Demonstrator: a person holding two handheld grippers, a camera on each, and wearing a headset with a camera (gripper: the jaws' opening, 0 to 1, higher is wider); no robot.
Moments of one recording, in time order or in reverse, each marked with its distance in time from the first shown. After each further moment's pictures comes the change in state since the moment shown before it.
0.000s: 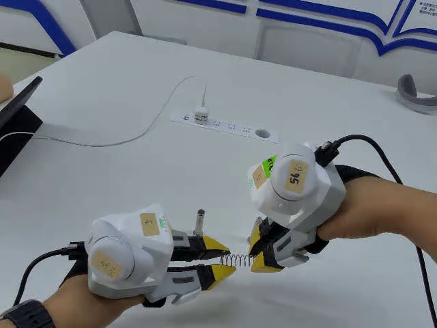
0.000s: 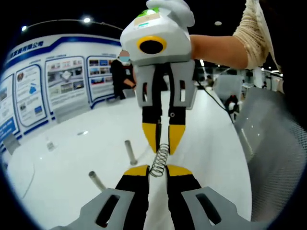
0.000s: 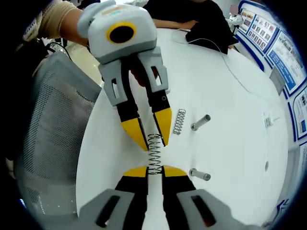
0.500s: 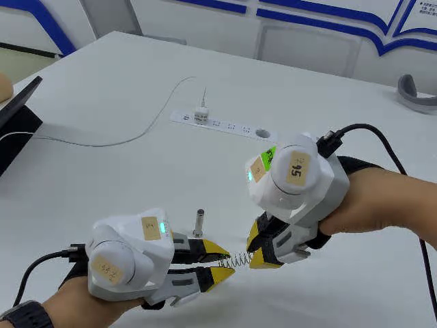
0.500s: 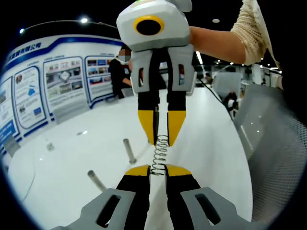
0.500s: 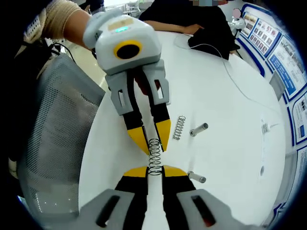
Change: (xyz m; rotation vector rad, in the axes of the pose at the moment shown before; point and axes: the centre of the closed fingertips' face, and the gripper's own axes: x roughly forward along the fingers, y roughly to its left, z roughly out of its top) left arm 0.001 -0.002 -0.003 0.017 0.013 -0.005; right arm -0.015 0.002 0.013 -0.028 -0.010 -0.008
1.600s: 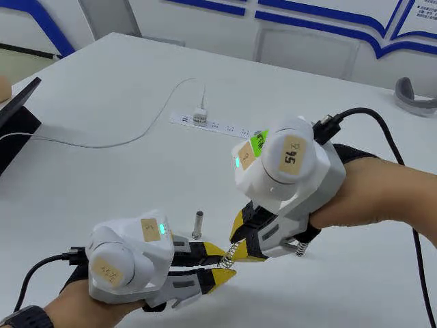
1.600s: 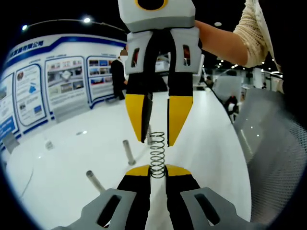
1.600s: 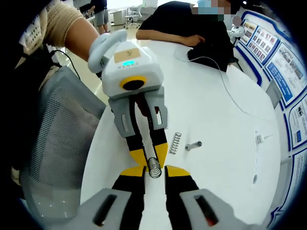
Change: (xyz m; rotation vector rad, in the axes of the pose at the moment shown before) left arm 0.001 -0.001 0.002 -0.030 -0.022 0.001; right arm -0.012 -0.002 0.029 -0.019 -0.051 -0.037
